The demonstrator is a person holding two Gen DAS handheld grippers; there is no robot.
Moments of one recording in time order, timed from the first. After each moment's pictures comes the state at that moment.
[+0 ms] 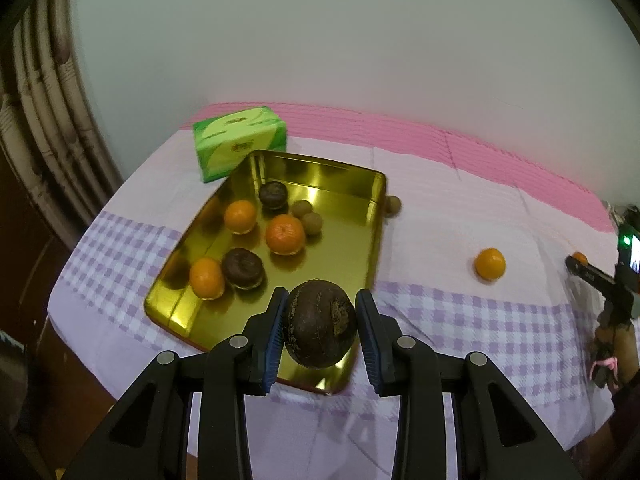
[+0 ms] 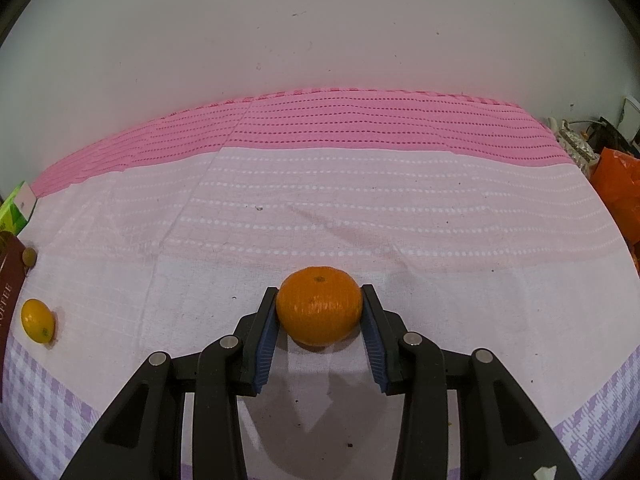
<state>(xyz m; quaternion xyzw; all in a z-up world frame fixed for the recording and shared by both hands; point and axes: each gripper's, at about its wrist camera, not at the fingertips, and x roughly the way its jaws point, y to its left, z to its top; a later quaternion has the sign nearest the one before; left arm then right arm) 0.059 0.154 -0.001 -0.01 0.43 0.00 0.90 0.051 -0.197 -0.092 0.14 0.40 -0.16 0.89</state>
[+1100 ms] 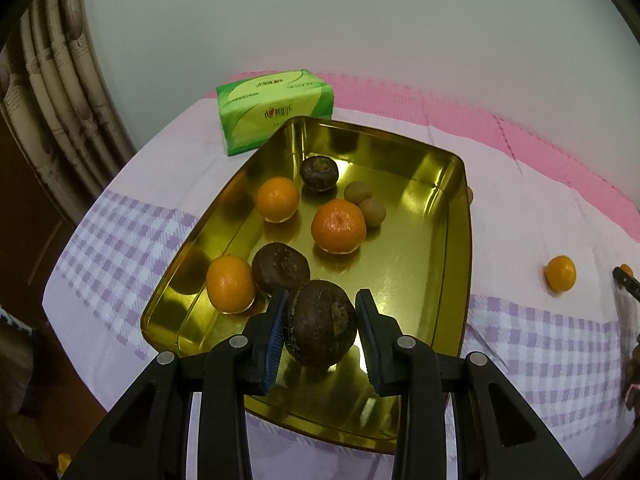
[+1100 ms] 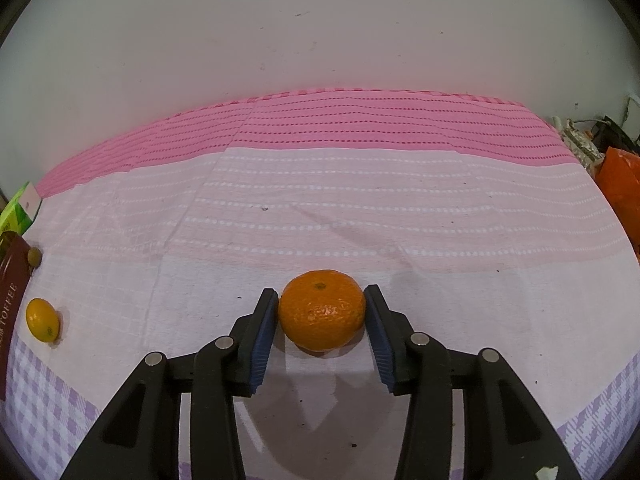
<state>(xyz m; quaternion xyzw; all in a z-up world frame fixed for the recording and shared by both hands) 0.106 0.180 -0.047 -0.01 0.47 0.05 0.88 0.052 -0.200 -0.094 0.15 0.40 -0.15 0.89</state>
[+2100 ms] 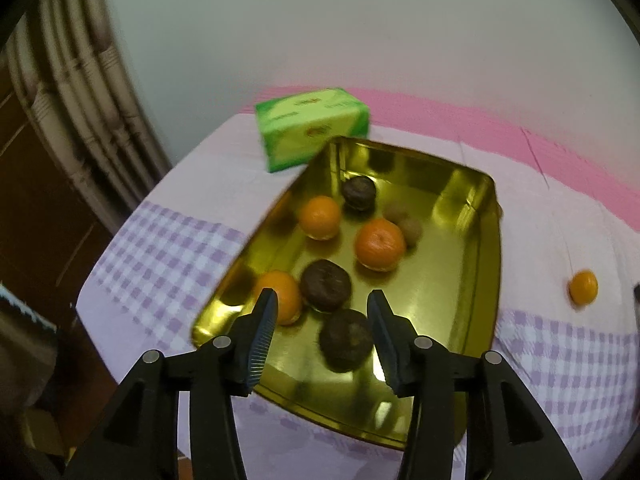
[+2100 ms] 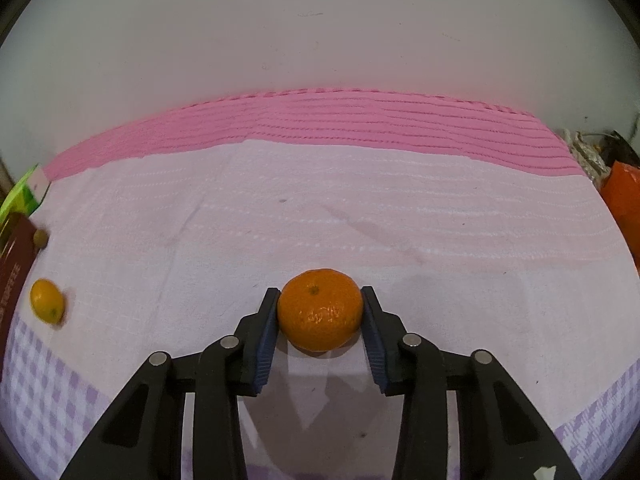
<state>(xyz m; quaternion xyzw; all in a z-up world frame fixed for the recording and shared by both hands) 0.100 0.195 -0.031 0.00 0.44 0.11 0.89 0.045 -0.188 -0.090 0.13 0.41 -0.12 0.90</state>
